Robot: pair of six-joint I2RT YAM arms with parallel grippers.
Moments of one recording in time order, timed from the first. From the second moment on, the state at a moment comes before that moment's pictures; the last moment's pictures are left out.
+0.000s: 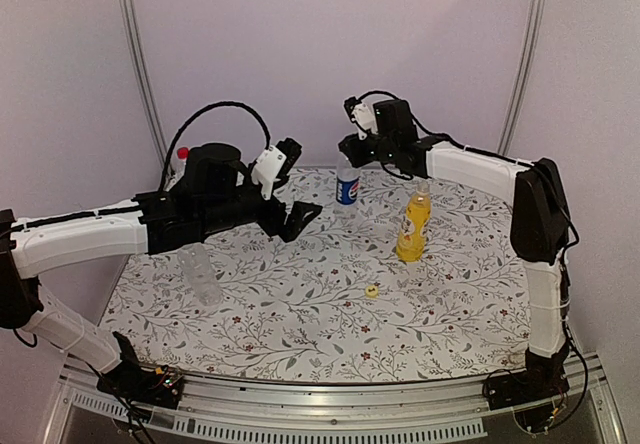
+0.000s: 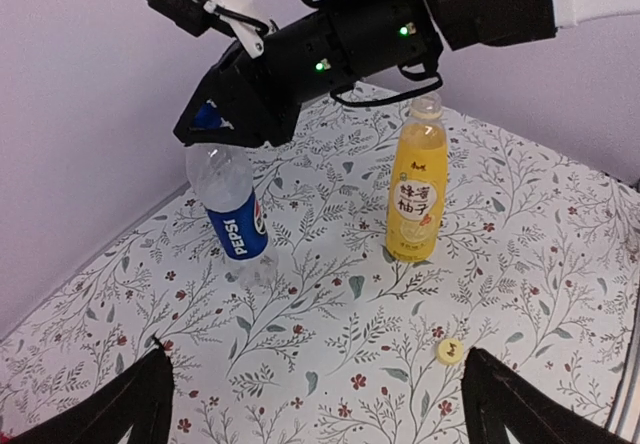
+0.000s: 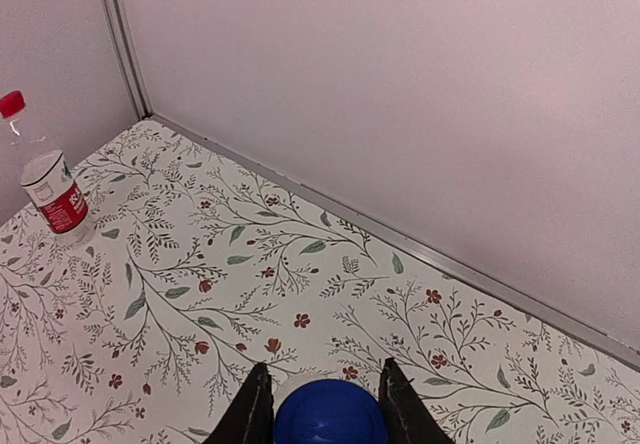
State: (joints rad) left arm -0.88 1.37 1.04 0.00 -0.08 0.08; right arm 0.61 2.15 1.88 -0.09 0.03 -0.01
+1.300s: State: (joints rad) left arm -0.85 1.36 0.98 0.11 0.34 0.07; right arm 0.77 1.56 1.47 -0.03 -0.70 0.13
